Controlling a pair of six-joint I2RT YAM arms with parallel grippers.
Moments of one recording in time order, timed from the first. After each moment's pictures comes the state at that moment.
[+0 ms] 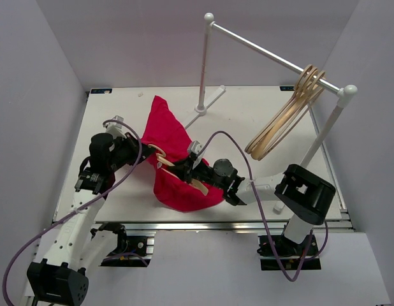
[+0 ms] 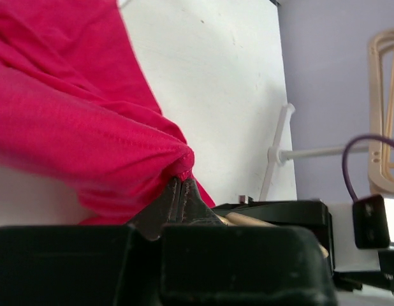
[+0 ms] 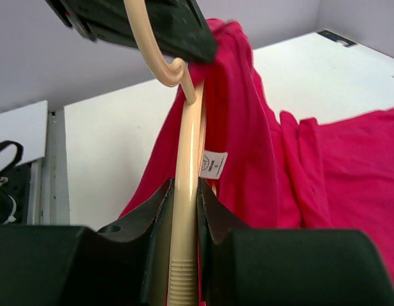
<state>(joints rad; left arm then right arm) -0.15 0.83 0.77 -0.33 0.37 -0.71 1.05 1.65 0.67 1.09 -0.15 0.09</state>
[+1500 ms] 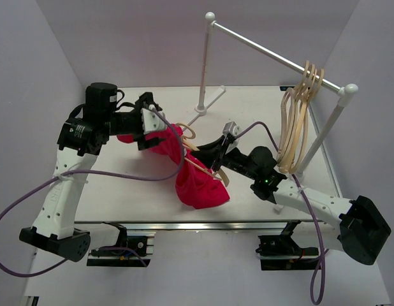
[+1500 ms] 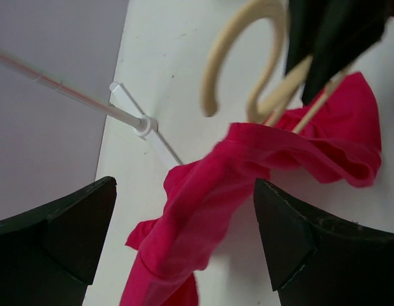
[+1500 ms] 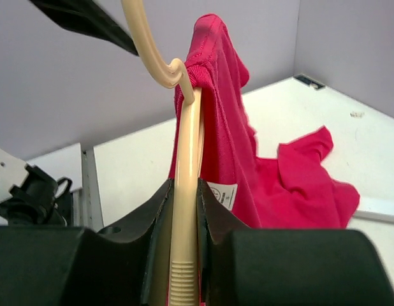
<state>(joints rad) -0.32 1.24 1.66 -0.96 0.73 0.98 0.86 1.17 0.64 0.77 -0.33 0.22</state>
